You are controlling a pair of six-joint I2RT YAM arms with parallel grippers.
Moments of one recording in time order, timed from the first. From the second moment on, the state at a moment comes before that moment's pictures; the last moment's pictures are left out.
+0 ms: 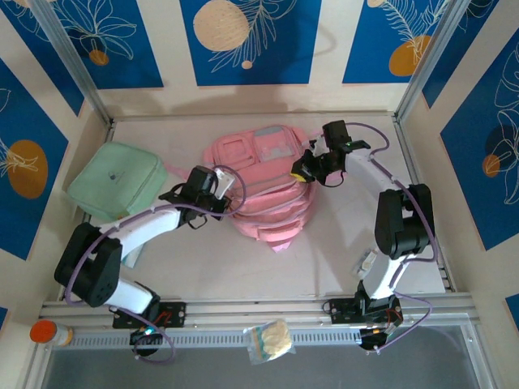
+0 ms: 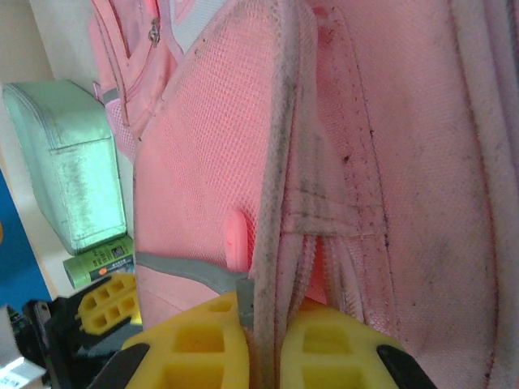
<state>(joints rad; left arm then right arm) -0.53 1.47 0.85 -0.24 0.07 0.04 0.21 1.77 1.35 -0.67 -0.65 0.63</state>
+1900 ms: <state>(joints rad) -0.93 1.48 0.86 -0.08 0.10 -0.53 -0.10 1.19 0.64 -0.98 0.03 1.06</state>
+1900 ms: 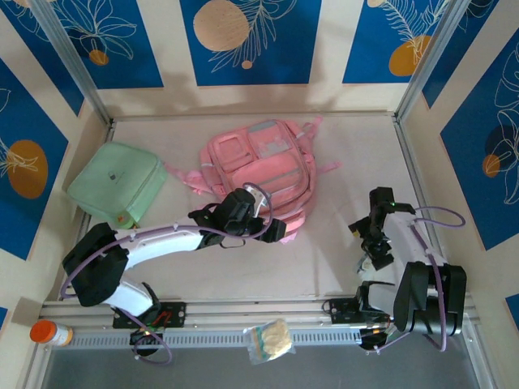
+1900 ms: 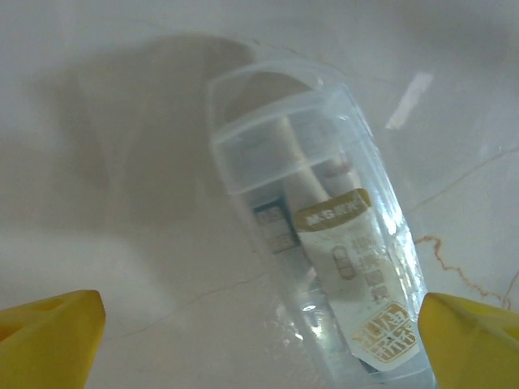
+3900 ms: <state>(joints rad) -0.87 1.45 0.85 -0.15 0.03 -0.52 0.14 1.37 0.67 -0.87 0.00 1.08</state>
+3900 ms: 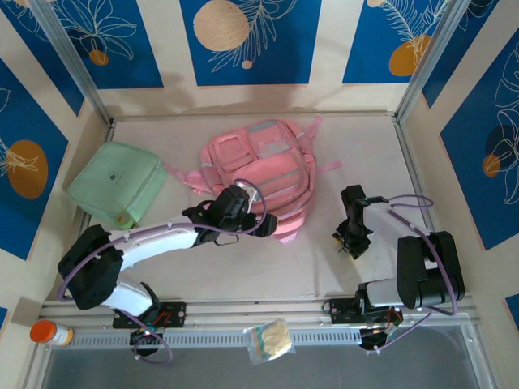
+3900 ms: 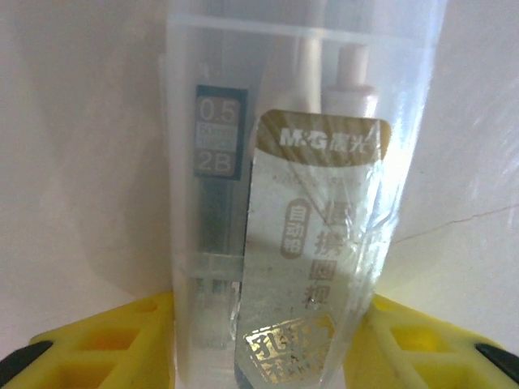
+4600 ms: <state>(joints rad) -0.82 1.47 1.08 -0.33 -0.09 0.00 0.32 1.30 0.86 -0.98 -0.02 0.88</state>
